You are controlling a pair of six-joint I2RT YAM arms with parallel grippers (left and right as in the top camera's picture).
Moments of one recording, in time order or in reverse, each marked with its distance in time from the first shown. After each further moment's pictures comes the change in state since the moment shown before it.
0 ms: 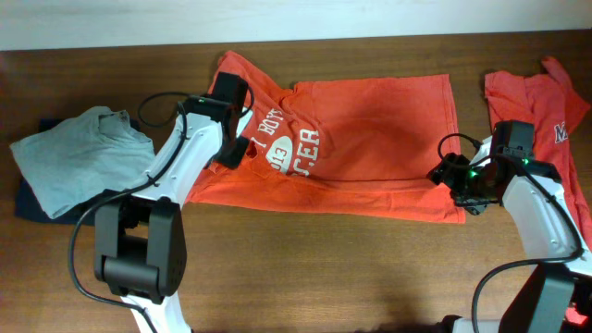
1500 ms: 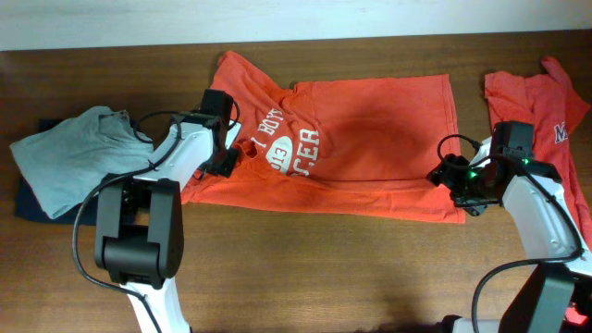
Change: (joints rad) left arm 0.077 0.076 -0.124 0.166 0.041 0.010; right arm 0.000 0.000 0.000 -0.011 0.000 -0.005
